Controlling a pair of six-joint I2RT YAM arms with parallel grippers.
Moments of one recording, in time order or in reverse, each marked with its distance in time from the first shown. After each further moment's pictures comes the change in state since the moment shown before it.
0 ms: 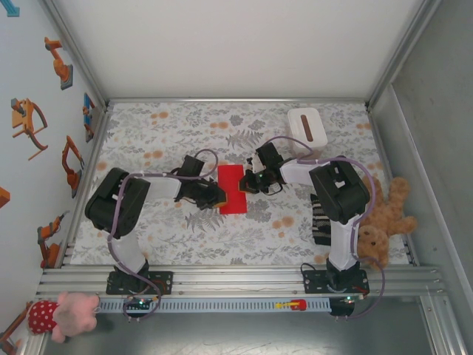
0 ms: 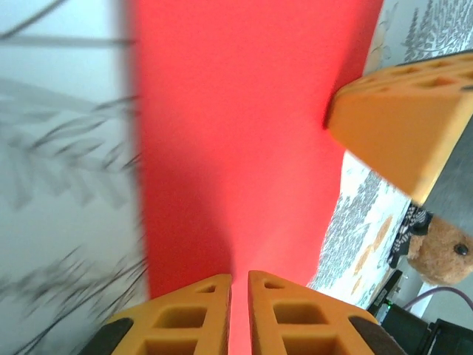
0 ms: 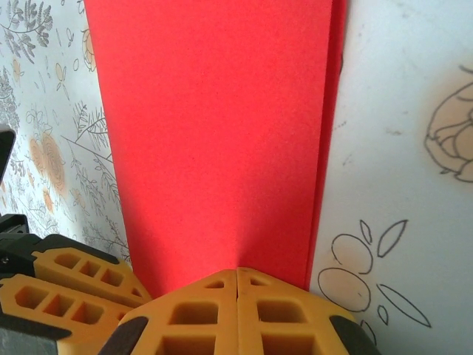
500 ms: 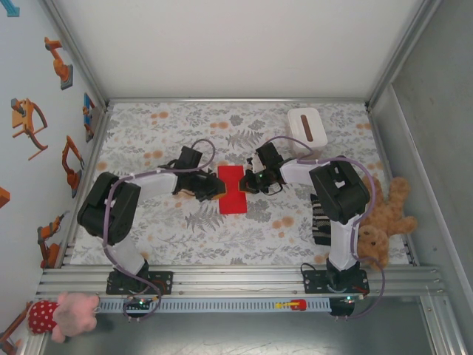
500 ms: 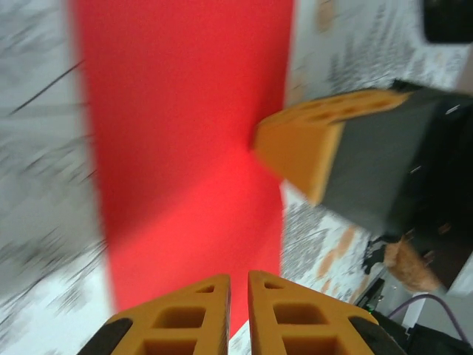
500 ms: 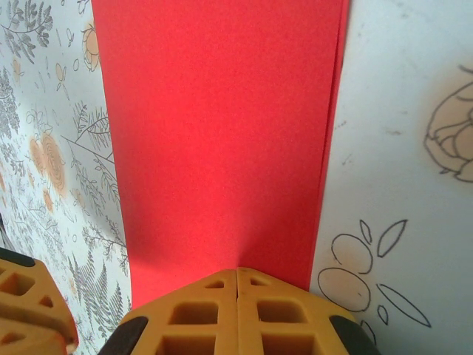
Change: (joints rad) left arm -0.014 -0.035 0.123 -0.090 -0.014 -0.002; right arm 0.000 0.002 -0.001 0.001 0.000 0.000
